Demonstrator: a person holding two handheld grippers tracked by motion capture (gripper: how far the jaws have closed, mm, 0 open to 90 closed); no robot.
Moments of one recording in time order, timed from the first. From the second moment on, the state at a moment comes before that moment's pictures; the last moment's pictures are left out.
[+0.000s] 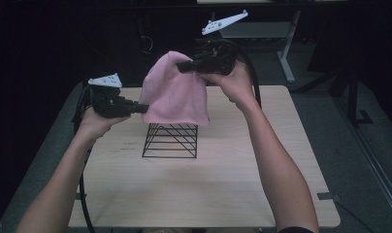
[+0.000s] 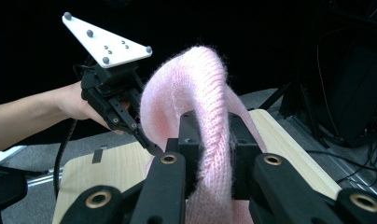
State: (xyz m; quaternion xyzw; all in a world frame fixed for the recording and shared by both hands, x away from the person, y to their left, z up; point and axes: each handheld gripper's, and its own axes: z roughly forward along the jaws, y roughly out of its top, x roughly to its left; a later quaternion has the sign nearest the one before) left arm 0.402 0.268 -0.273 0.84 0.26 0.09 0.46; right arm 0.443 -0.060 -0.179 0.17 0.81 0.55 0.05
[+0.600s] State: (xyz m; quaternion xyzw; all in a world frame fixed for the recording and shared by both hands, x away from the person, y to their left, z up) left arm 0.403 0.276 -0.286 0.86 0.27 0.12 0.42; right arm 0.451 -0.045 -0.197 0.16 0.82 0.55 0.03
